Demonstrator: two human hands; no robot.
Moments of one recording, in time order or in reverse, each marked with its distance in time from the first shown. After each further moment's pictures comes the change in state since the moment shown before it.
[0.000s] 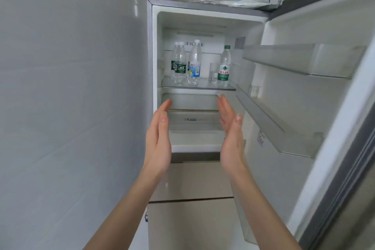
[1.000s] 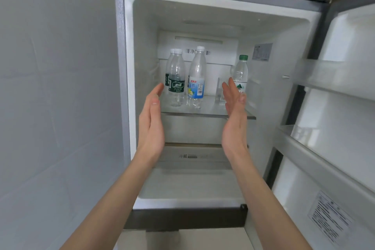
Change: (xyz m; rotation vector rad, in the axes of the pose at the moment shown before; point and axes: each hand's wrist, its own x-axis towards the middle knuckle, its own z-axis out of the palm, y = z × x) left_hand 0.252 -0.153 0.069 0.039 0.092 0.111; right_hand 0.266 0.159 0.023 0.065 0.074 0.015
